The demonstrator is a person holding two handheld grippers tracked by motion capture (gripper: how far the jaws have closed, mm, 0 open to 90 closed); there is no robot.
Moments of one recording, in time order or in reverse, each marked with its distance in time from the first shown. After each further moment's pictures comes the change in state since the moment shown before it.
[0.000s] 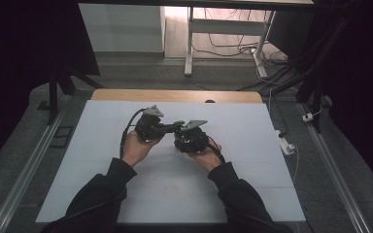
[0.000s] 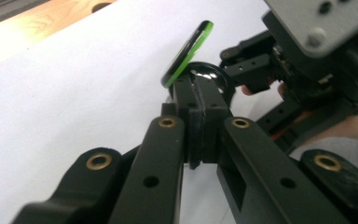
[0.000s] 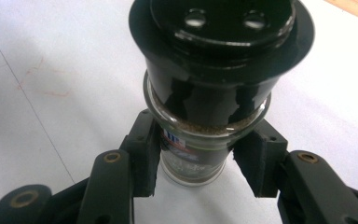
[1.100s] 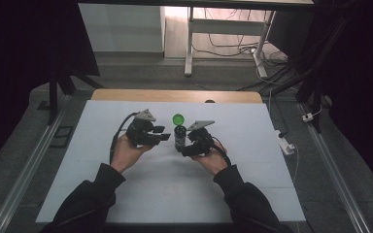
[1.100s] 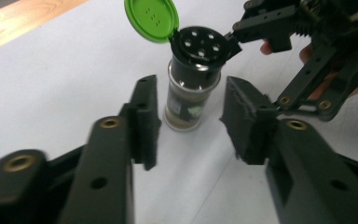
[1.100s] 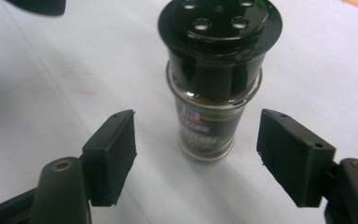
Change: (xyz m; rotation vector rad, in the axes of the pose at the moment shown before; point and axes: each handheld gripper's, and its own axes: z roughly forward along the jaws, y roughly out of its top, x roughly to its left) left arm -0.007 -0.019 -0.026 0.044 0.014 0.006; right arm 0.001 -0.004 -0.025 -0.014 0.055 0.073
